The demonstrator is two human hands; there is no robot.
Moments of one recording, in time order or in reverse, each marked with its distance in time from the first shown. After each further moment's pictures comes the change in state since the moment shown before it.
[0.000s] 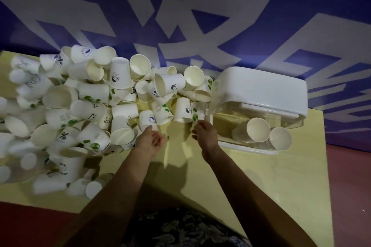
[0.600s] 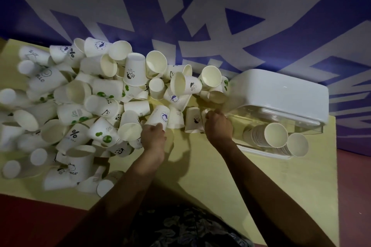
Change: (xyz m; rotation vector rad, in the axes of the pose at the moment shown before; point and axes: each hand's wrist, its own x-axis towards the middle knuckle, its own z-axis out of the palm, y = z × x) left_hand 0.003 0.013 -0.010 0.346 0.174 0.453; right_hand 0.019 -0.029 0.020 -1.206 0.150 -0.526
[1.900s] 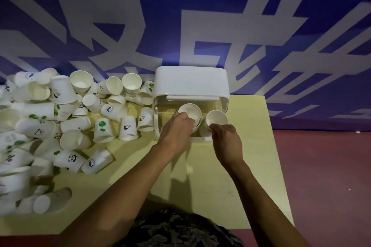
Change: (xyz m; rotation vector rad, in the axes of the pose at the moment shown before) left_hand -0.224 -0.049 0.164 1.347 -0.527 1.358; right_hand -0.122 0.246 -0.081 0.250 0.403 -0.048
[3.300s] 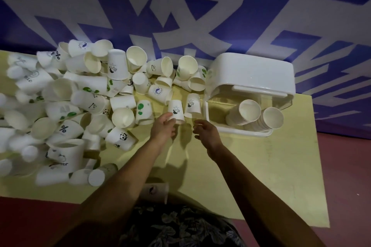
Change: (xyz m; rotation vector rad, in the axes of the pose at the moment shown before) left_hand -0.081 -0.208 0.020 -1.275 0.134 -0.910; right_hand -0.005 -0.160 0.160 0.830 -0.442 0.666
